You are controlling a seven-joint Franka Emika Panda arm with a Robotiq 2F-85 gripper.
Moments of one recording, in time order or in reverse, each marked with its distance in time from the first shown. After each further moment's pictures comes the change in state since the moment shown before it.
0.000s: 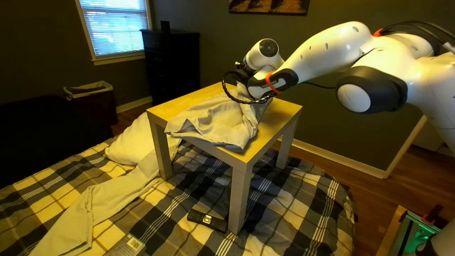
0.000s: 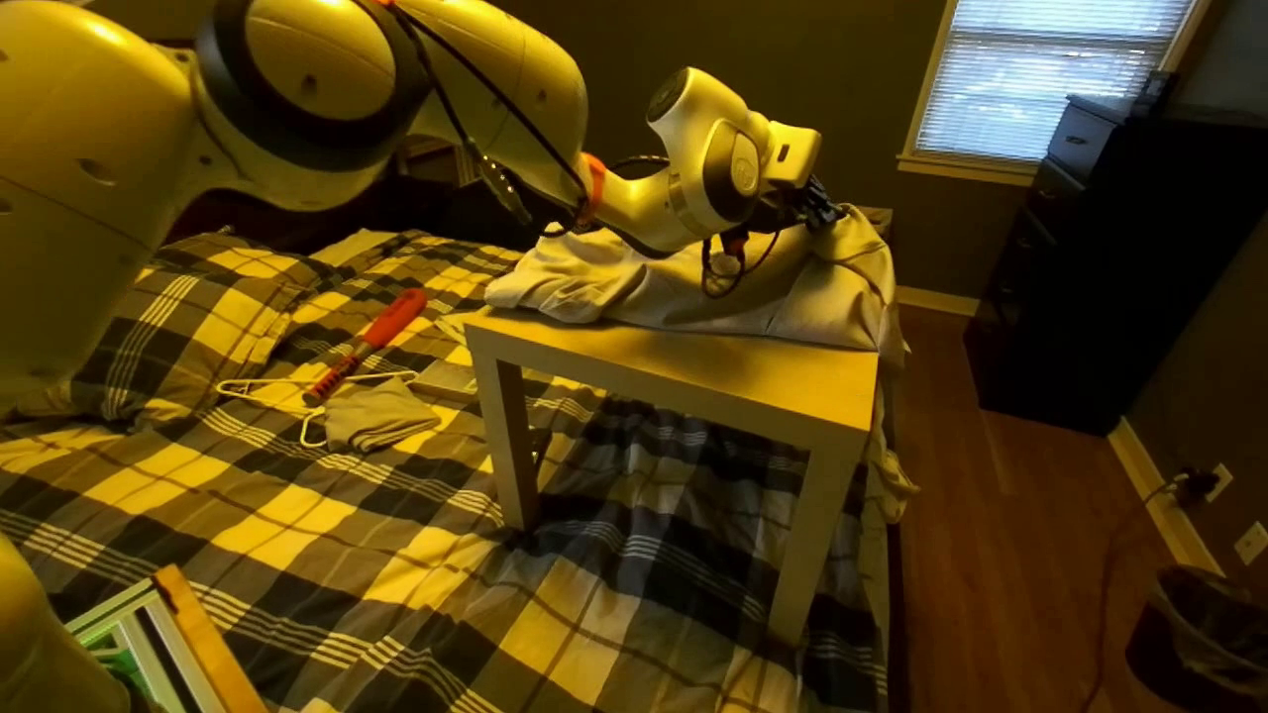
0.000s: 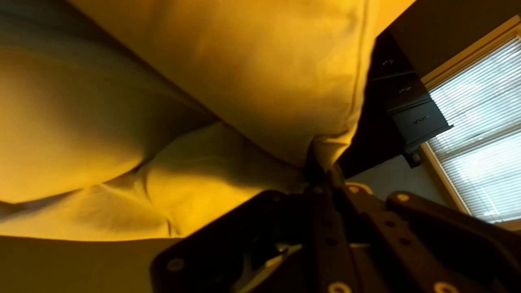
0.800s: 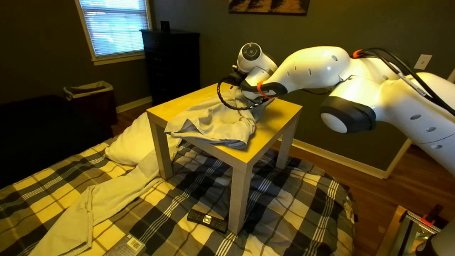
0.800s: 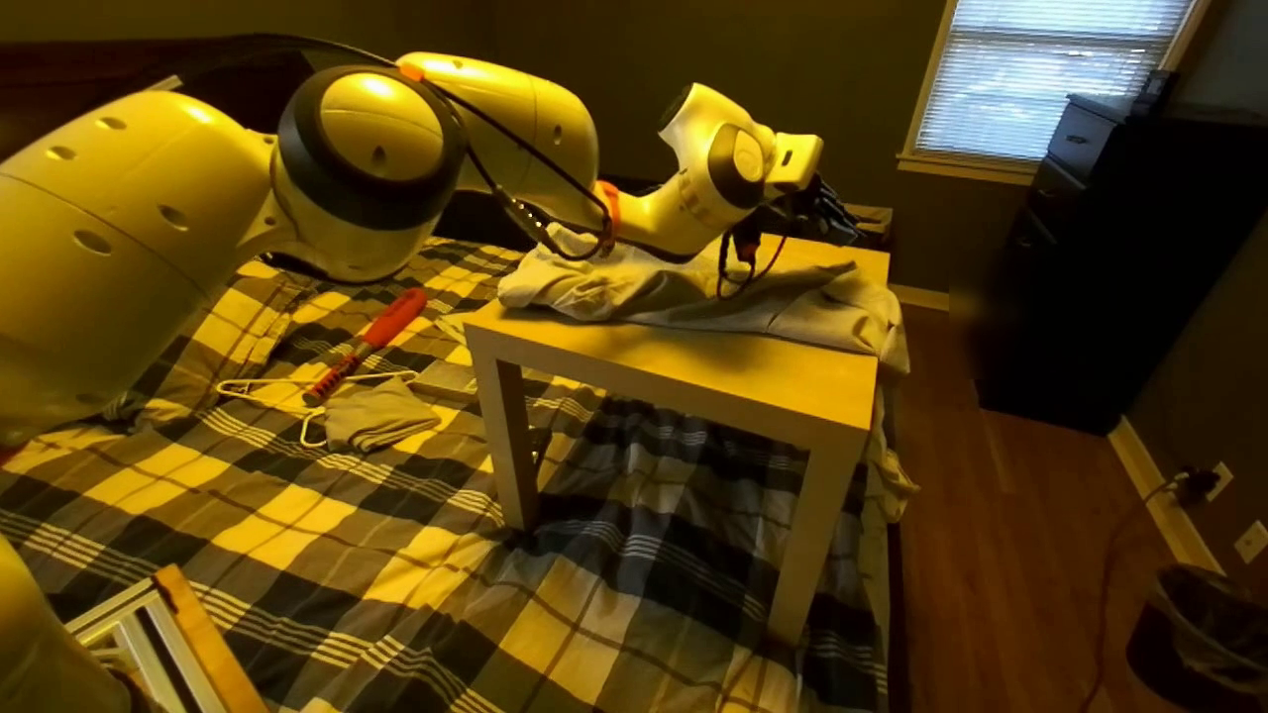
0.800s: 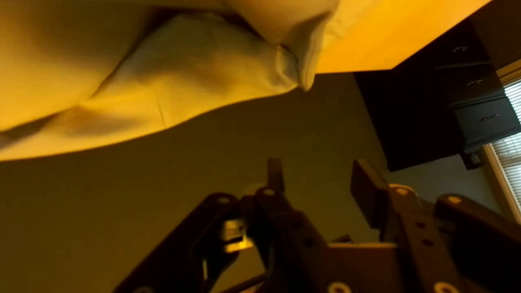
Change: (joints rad) arm -0.010 0.201 -0.130 0.300 -0.003 -0.273 0.087
